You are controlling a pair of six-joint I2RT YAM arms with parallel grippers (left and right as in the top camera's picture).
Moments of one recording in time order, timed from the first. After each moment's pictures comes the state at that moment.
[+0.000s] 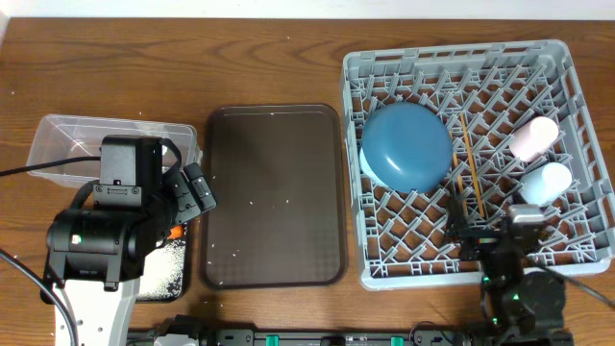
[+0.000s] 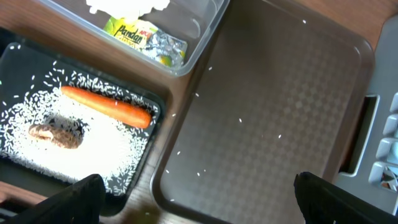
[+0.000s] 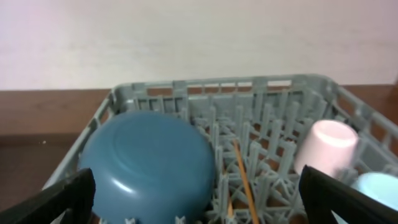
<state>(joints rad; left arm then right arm) -0.08 1.04 1.27 -1.32 -0.09 -0.51 0.08 0.08 0.22 -0.25 0.01 0.07</state>
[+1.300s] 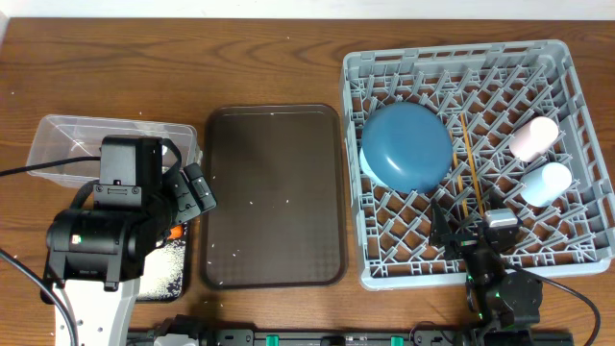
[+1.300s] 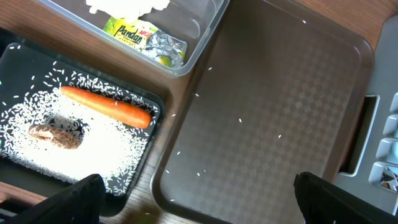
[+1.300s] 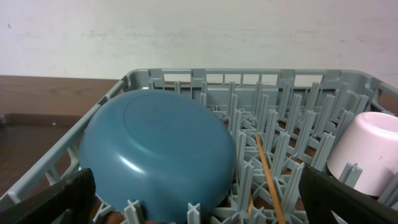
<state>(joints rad) -0.08 1.04 1.27 -1.32 -0.09 -0.51 0.08 0.01 0.01 -0.07 -0.07 0.04</state>
